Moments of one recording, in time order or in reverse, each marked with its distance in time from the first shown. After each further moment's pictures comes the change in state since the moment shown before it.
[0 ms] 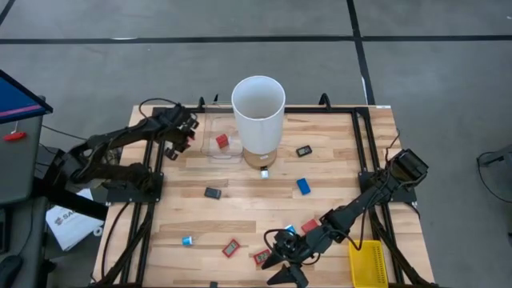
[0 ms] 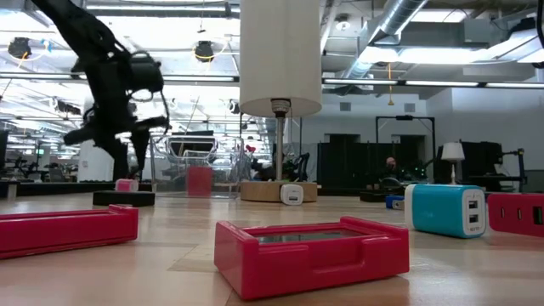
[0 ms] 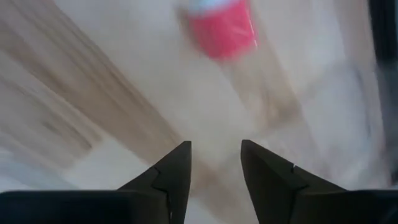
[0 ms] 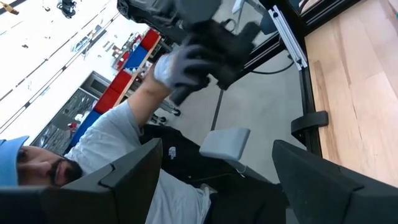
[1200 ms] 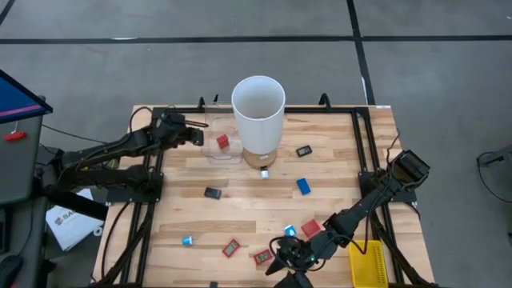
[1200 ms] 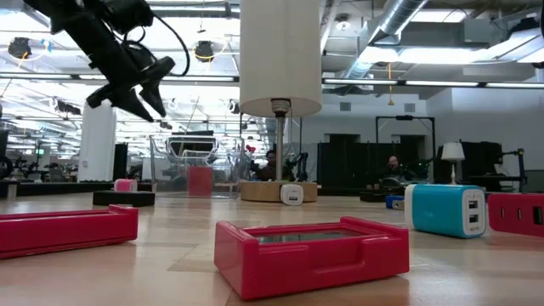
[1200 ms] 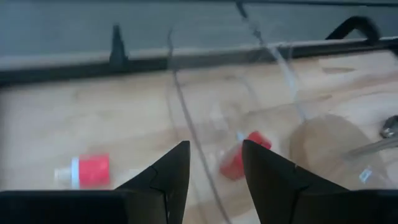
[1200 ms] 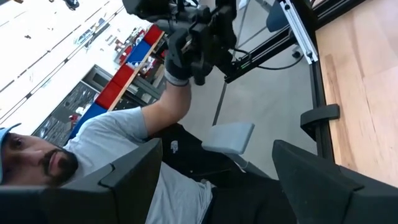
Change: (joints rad) left arm -0.337 -0.327 0.000 0.123 -0.442 0.970; right arm 0.046 0.000 0.000 0.002 0.031 -0.024
